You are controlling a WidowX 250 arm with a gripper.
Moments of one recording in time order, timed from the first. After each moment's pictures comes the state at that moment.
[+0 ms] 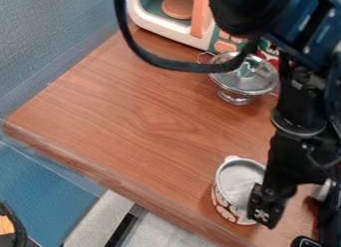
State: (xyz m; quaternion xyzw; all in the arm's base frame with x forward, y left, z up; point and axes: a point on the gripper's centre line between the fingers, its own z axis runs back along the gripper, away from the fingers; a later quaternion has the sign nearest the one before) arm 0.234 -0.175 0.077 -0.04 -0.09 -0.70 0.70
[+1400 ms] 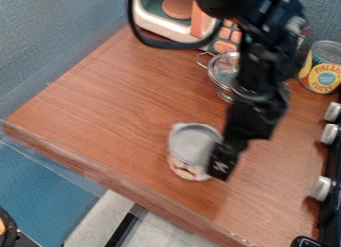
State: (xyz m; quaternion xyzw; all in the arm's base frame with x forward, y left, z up) arm 0.274 -0.095 0.056 -0.01 -0.02 -0.63 0.77
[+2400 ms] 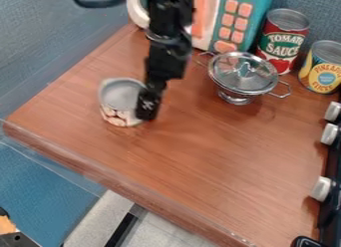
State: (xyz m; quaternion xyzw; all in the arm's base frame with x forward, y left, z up) arm 0.301 0.041 0.051 0.01 0.02 -0.50 0.87
